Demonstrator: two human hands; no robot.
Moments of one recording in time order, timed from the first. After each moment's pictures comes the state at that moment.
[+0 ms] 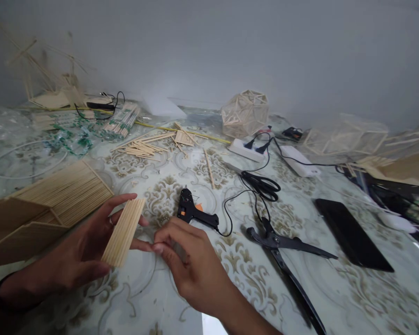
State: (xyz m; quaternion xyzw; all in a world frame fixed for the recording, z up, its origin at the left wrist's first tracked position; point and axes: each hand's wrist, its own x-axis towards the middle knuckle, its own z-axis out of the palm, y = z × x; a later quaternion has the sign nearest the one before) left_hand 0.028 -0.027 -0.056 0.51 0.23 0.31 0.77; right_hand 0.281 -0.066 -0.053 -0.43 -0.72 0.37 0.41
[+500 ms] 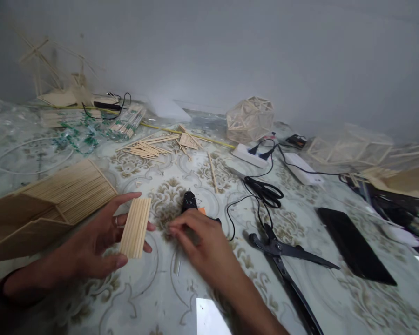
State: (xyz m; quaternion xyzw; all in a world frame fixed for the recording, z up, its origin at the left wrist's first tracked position) left_hand 0.023 -0.026 -0.075 0.54 0.29 0.30 0.73; right_hand 0.303 -0.043 -0.063 -0.50 -0.73 0.31 0.35
